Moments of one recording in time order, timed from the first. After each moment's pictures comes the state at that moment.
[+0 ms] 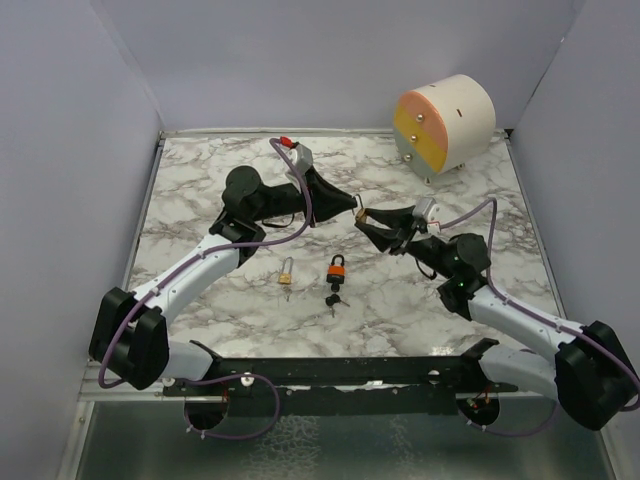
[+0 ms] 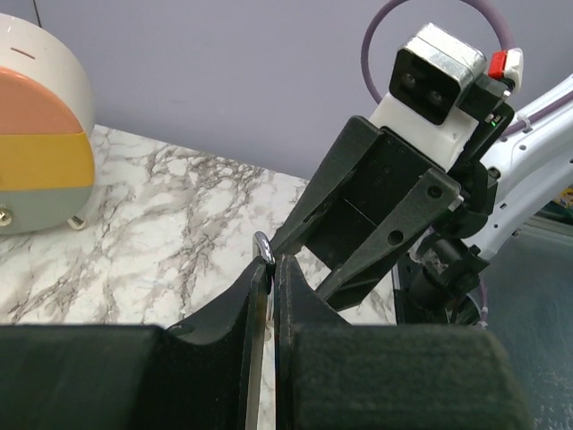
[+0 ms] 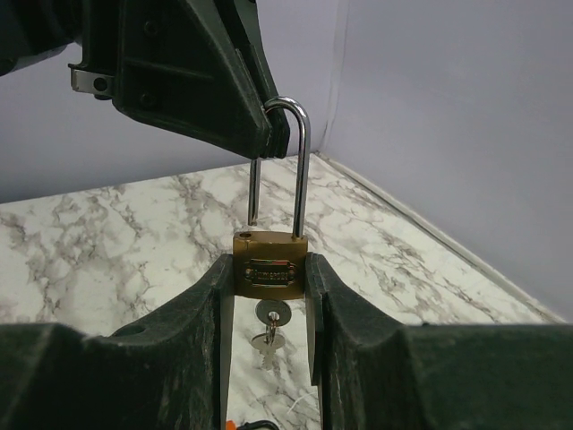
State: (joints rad) left arm -0.54 1.35 0.98 0.59 0.88 -0.40; right arm 0.56 1.08 0.46 0.97 -0.47 0.01
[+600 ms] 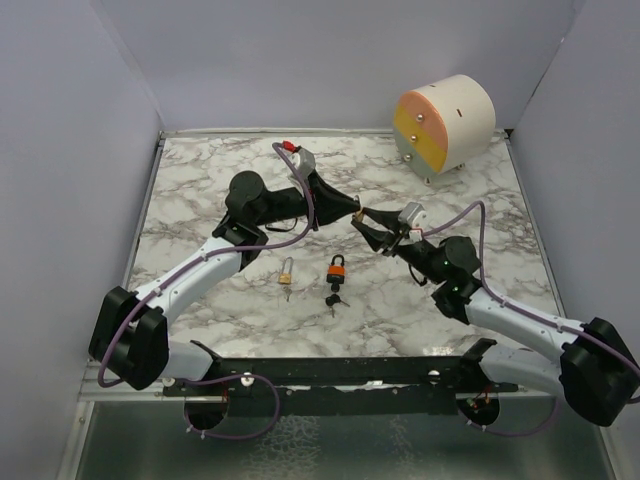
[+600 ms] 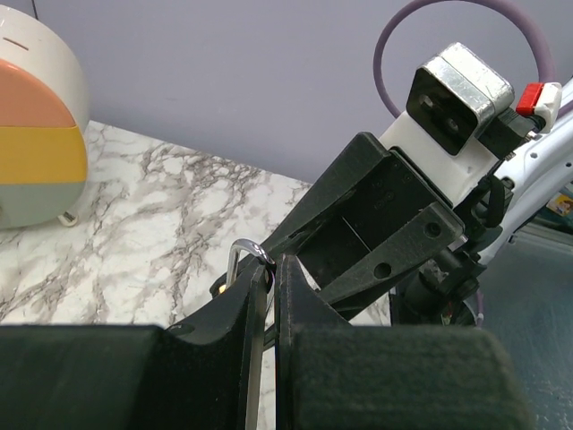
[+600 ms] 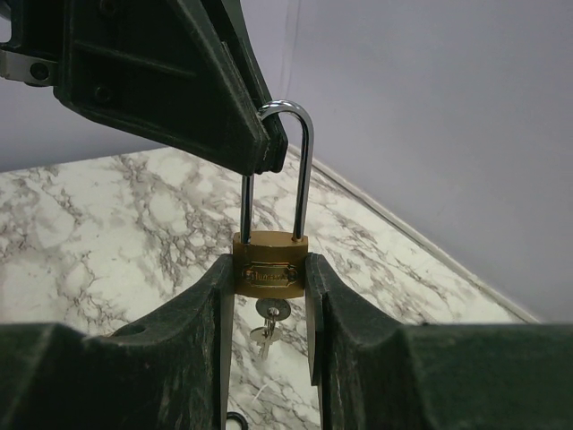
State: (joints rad) left arm -0.56 1.35 0.95 0.62 0.84 -0.42; right arm 0.69 1.09 0.47 0.91 -0.25 -0.17
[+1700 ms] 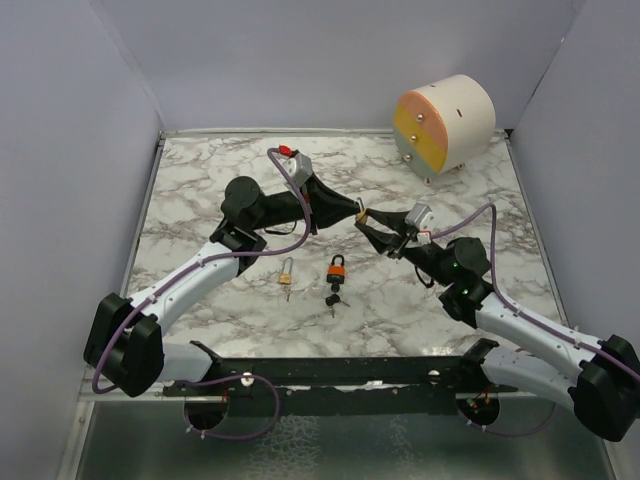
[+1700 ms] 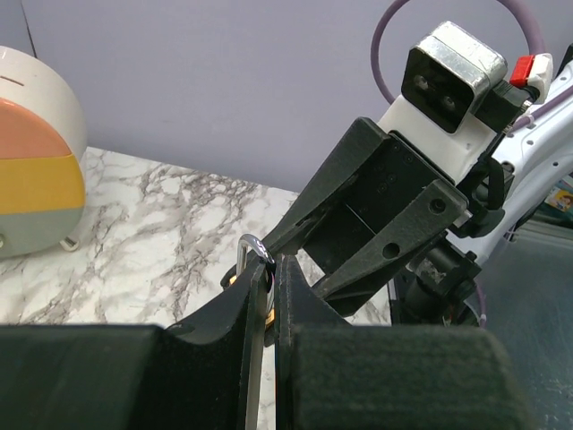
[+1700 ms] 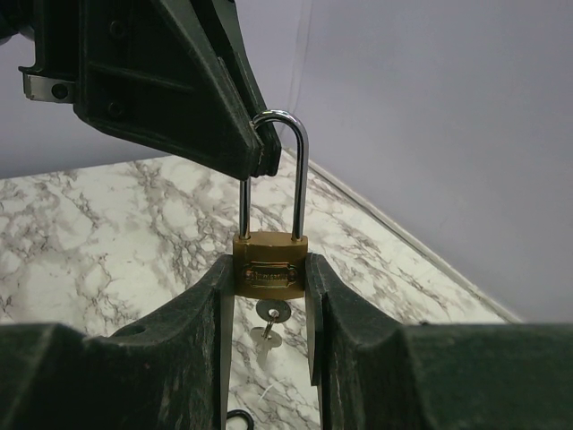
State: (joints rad) left arm -0.58 1.31 0.93 0.65 0.84 -0.40; right arm 0.69 0.98 0.49 0.79 -0.27 -0.17
